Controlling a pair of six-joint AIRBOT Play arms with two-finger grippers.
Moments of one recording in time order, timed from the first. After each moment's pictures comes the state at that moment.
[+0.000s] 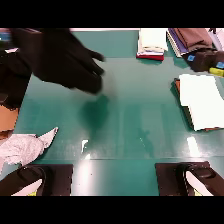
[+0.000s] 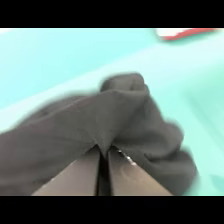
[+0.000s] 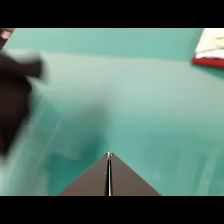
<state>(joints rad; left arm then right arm) -0.50 -1.02 1.70 1.61 -1.10 -1.52 0.05 -0.77 1.23 -1.10 0.96 1.49</state>
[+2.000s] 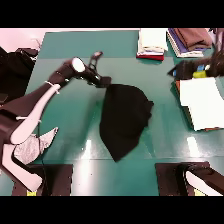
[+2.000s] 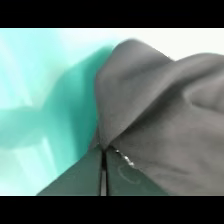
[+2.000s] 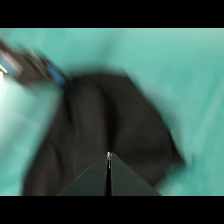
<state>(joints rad) -0.39 -1.75 1.67 1.07 -0.95 -1.51 0.07 -0.99 1.29 -1.12 1.26 1.47</state>
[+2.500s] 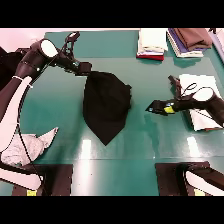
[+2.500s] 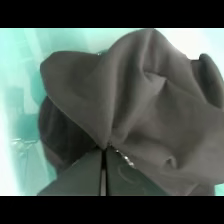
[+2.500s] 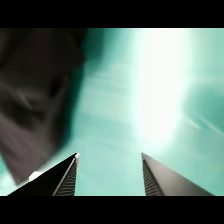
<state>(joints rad) -0.26 -1.60 1.68 1.17 -1.08 -1.49 0.07 -1.13 0.77 -0.84 1.01 1.39</state>
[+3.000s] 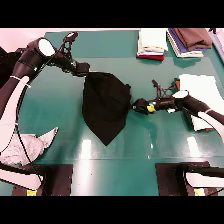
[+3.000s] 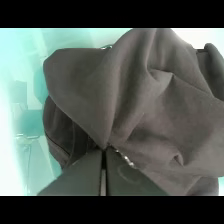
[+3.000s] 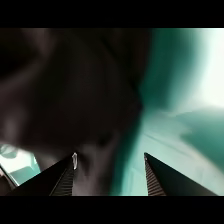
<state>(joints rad) -0.25 -1.60 1.68 1.17 -1.11 -1.48 0.18 -1.43 0.85 -0.45 0.91 1.11</state>
